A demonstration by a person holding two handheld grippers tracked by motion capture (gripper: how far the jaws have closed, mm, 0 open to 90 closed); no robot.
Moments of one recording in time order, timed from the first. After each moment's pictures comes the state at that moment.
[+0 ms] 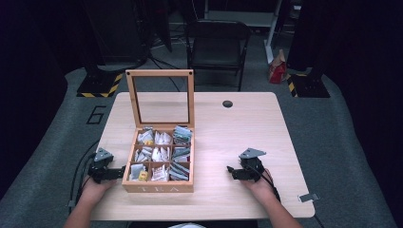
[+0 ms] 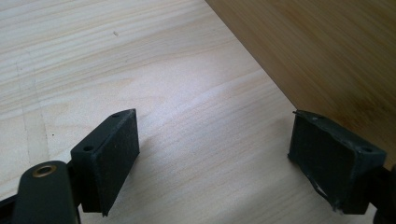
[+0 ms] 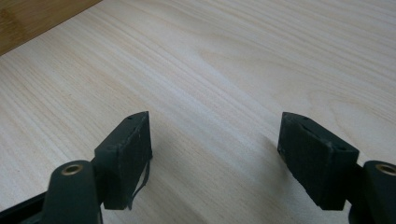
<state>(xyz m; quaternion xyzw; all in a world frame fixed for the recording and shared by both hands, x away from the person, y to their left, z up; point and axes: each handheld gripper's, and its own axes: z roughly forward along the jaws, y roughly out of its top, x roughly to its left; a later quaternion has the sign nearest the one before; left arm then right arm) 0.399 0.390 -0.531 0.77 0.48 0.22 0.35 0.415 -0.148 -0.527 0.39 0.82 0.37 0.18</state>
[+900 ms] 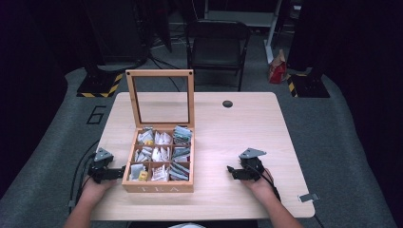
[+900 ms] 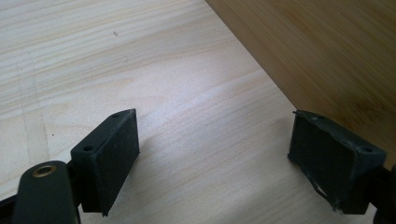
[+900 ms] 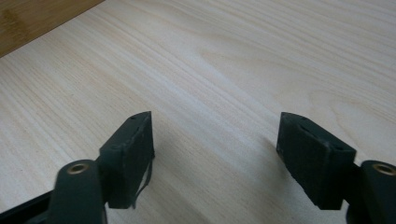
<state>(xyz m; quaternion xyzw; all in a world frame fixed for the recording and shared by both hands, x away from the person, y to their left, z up) 0.399 0.390 -0.531 0.77 0.48 0.22 0.35 0.415 -0.148 -0.526 0.39 0.83 0.37 0.17</state>
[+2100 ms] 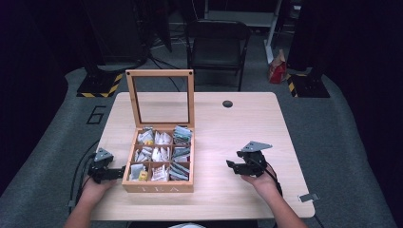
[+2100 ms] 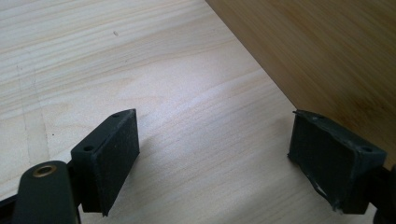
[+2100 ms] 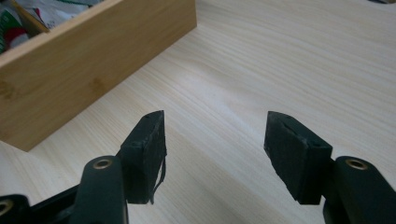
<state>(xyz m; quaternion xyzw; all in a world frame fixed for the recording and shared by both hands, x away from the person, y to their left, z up) 0.398 0.391 -0.530 0.77 0.48 0.21 0.35 0.405 -0.144 -0.471 0.38 0.82 0.41 0.15</state>
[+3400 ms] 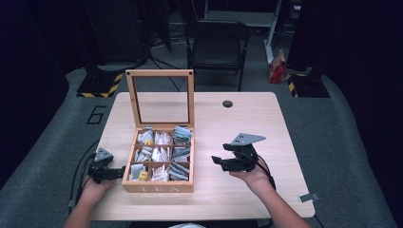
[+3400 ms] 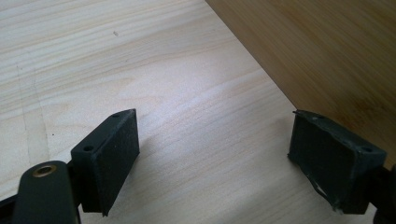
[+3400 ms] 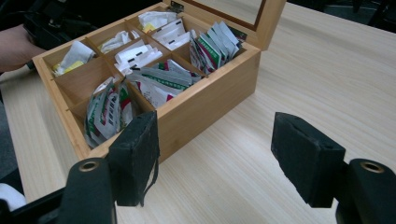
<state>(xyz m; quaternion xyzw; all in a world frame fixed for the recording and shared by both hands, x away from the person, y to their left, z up) 0.399 0.391 -0.530 0.77 0.48 0.21 0.35 0.392 -0.104 -0.413 0.32 0.82 0.47 0.12</state>
